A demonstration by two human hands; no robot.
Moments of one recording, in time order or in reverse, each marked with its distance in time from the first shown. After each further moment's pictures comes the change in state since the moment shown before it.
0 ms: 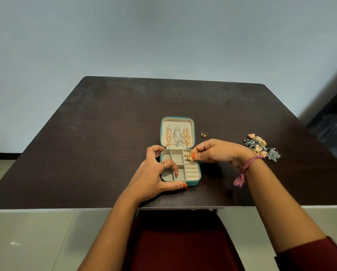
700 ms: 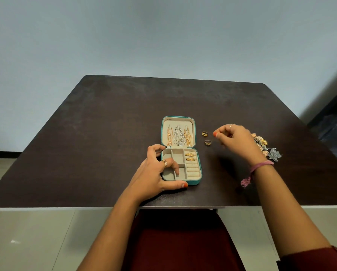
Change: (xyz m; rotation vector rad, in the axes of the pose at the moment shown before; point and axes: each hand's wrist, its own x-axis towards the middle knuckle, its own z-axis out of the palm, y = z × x) left_hand -0.001 0.002 0.000 -0.034 0.004 -0.023; right_hand -0.017 0.013 -0.019 -0.261 0.773 -0.088
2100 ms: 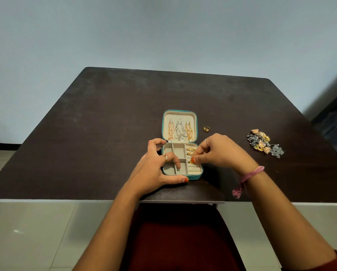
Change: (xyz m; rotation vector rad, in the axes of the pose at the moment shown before) left_hand 0.001 -0.001 0.000 -0.009 0.002 -0.015; right_hand -0.028 -0.043 0.020 -0.246 -0.469 -0.049
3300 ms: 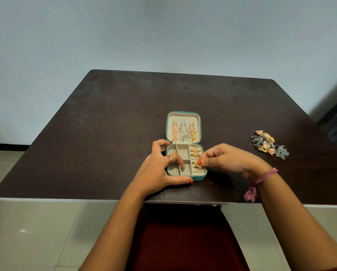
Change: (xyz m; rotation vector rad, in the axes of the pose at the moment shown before) left_hand -0.001 0.003 0.000 -0.002 0.018 0.011; right_hand -0.006 0.018 0.005 0.510 -0.260 0.043
